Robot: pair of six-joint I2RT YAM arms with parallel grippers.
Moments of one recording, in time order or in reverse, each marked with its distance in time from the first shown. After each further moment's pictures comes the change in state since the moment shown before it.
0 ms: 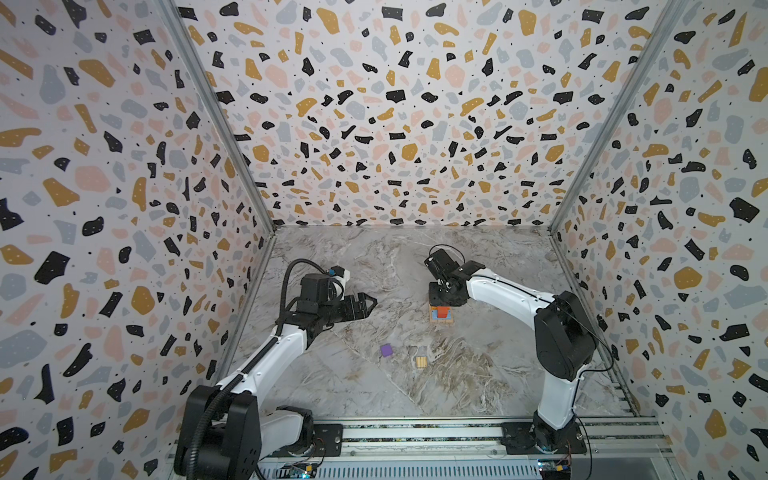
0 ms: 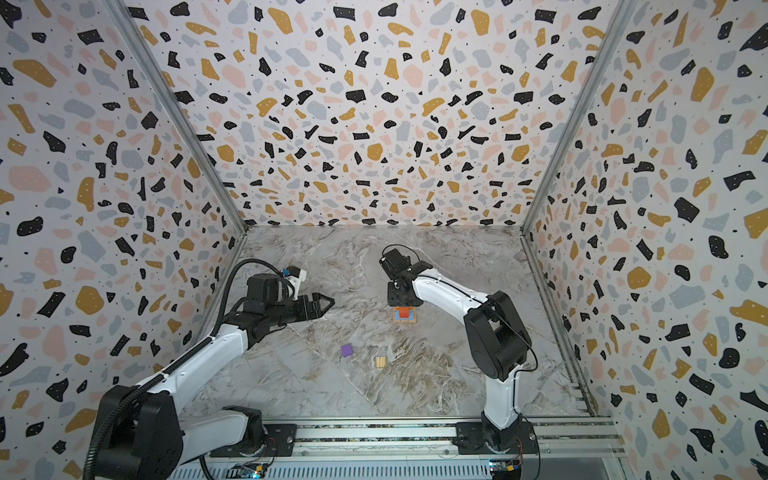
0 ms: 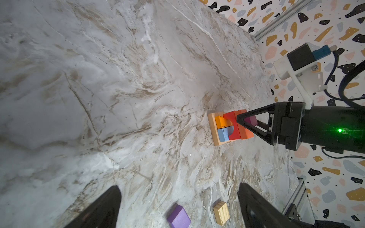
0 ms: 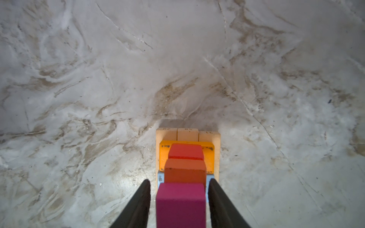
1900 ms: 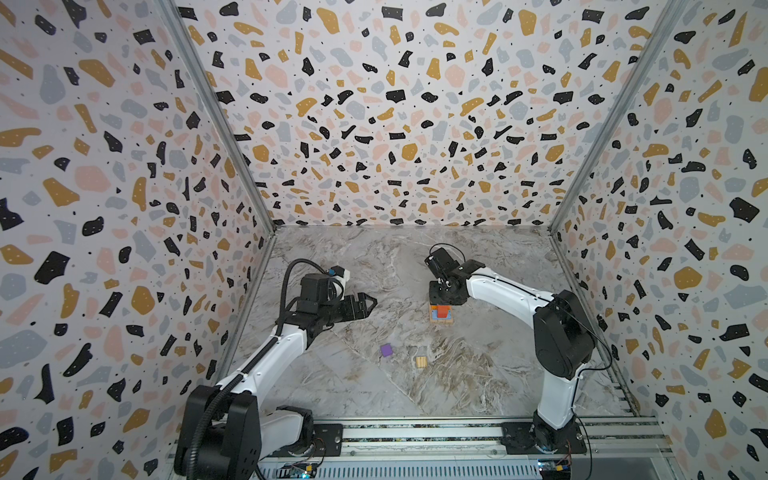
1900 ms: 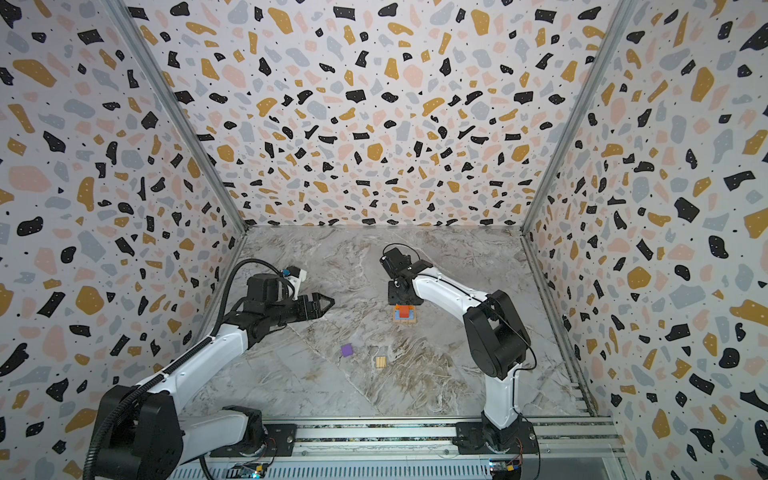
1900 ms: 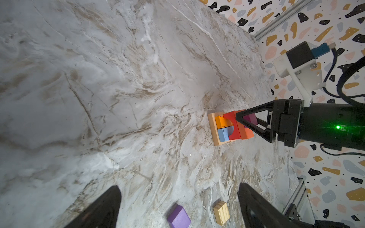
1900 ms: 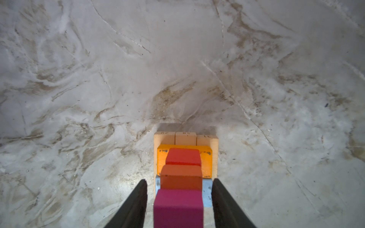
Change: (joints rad) left arm 0.000 0.000 0.000 0.000 0.000 0.000; right arm -0.006 0.009 0.006 -0.001 0.005 -0.004
